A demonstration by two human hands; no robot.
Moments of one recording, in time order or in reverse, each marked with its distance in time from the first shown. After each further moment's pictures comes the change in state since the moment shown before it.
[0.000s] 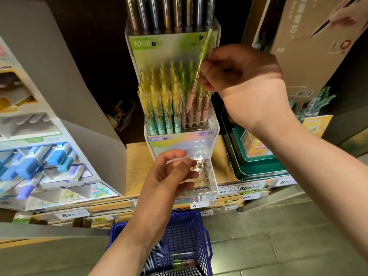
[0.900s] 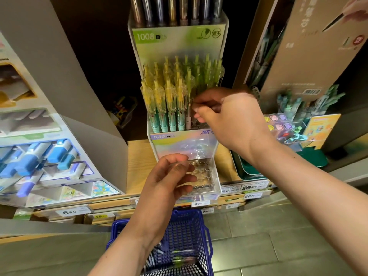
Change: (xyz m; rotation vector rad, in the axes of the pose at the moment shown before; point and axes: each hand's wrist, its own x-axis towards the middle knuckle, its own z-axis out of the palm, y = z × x) left_hand 0.003 -0.011 -0.011 -0.001 0.015 -0.035; right_hand -0.022 0.033 0.017 -0.360 -0.201 0.089
